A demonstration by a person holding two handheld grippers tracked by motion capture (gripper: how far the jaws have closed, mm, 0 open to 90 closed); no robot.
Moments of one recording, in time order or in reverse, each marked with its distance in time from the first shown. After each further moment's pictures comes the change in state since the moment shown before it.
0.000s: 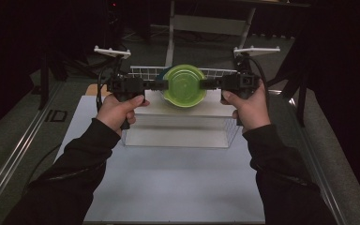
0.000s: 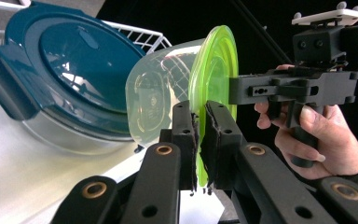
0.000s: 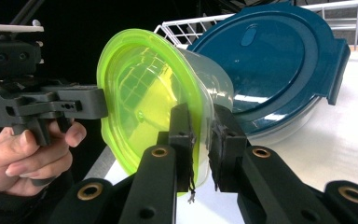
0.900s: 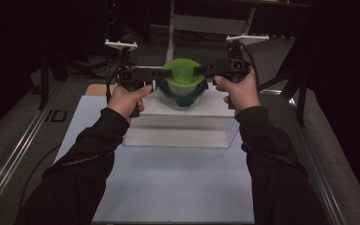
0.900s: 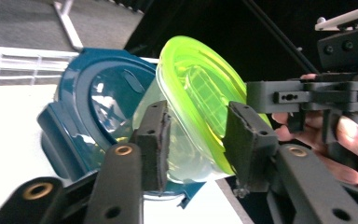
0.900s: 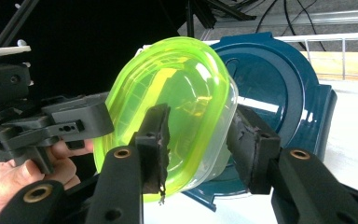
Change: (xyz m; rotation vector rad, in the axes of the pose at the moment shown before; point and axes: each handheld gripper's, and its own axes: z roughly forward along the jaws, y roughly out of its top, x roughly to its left) left arm 0.016 0.016 0.025 -0.079 0.125 -0.004; right arm -0.017 0.036 0.028 0.010 -0.027 0.064
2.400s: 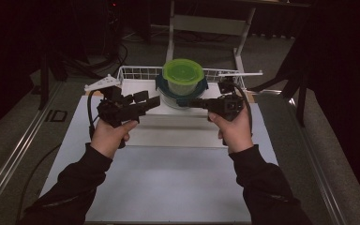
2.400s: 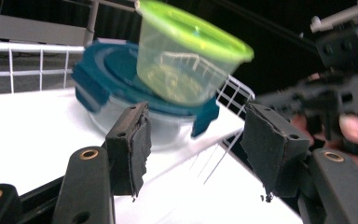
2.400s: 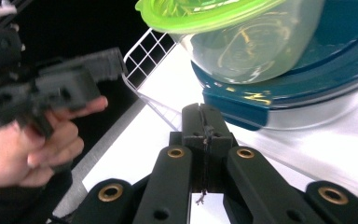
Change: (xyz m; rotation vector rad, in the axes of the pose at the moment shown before) left arm -0.003 -0.083 -0.049 -0.135 0.038 0.276; right arm 0.017 -0.087 0.005 -0.045 0.061 -0.184
